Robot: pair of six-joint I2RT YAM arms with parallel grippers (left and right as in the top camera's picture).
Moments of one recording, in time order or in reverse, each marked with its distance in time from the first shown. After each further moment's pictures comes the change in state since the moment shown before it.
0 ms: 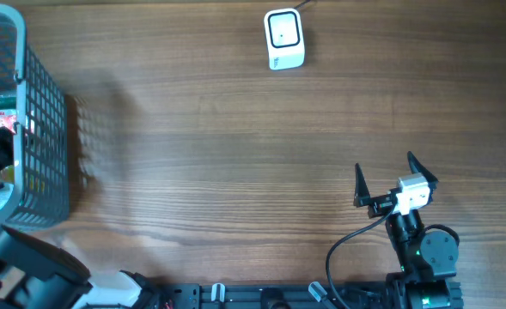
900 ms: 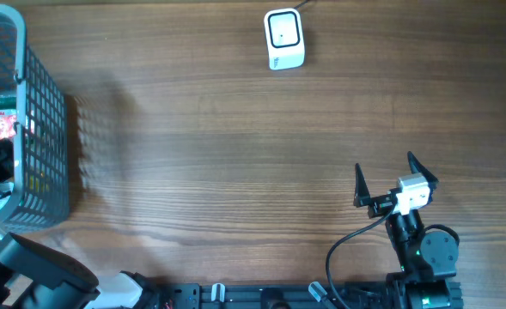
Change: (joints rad) left arm 0.000 -0.048 -0.062 -0.037 -0.058 -0.027; right arm 0.000 0.000 0.000 0.000 0.000 0.000
